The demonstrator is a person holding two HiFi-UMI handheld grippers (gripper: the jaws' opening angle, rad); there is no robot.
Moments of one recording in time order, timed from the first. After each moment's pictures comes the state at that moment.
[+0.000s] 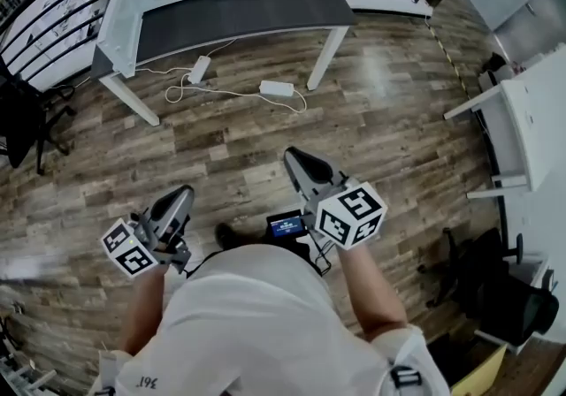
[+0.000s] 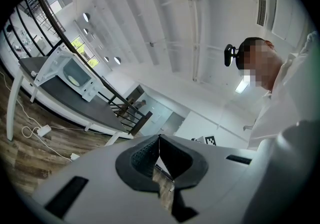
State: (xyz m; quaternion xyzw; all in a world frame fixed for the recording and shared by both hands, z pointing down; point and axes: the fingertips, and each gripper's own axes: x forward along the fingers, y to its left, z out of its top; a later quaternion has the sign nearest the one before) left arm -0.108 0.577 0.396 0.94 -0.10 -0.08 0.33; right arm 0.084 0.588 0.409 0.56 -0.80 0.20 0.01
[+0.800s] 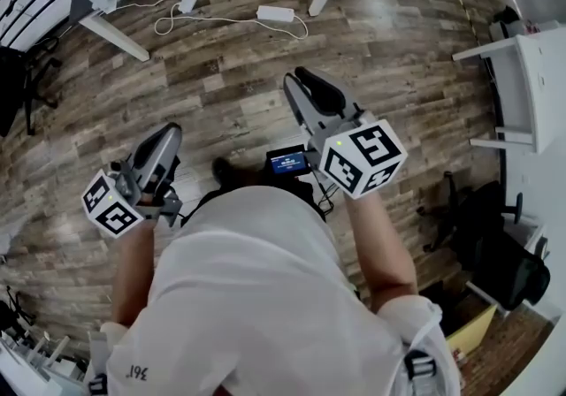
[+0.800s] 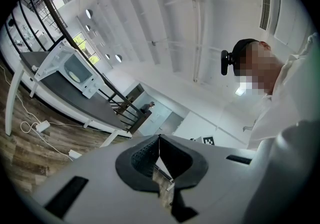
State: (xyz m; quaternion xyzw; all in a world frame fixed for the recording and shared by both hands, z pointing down) left arm -0.108 0.572 0.410 0.93 -0.10 -0.08 0.34; right arm 0.083 0.577 0.421 0.58 -0.79 0.19 0.02
